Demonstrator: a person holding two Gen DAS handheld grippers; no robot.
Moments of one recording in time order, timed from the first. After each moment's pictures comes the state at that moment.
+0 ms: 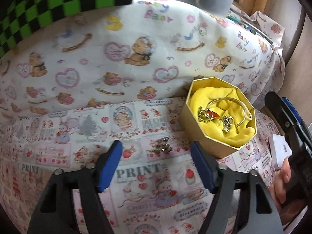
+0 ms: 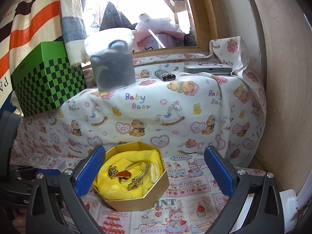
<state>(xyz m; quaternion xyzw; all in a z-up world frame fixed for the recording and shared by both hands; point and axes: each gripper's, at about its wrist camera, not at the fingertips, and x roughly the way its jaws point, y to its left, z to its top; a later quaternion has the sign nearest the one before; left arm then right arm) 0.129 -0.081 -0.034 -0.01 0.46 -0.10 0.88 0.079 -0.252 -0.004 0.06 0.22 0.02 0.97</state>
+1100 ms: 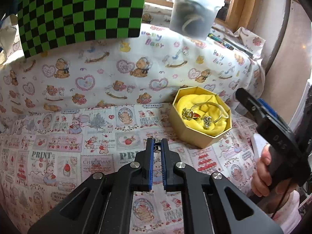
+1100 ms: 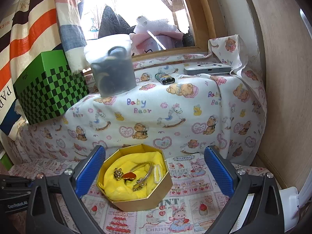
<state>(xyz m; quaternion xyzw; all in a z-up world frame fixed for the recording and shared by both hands) 0.065 -0.058 0.000 -0.03 0.41 -0.13 0.90 0.075 -0.258 0.002 0.09 0.22 0.03 0.97</state>
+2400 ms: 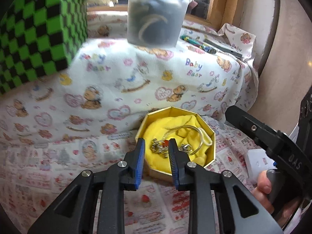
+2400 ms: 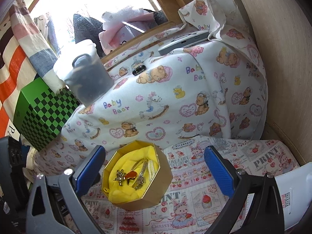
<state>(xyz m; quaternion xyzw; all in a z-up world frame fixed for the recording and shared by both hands) 0.113 -0.124 0.005 0.00 0.38 -0.16 0.91 0.096 -0.301 -0.013 0.23 0.29 0.04 0.93</state>
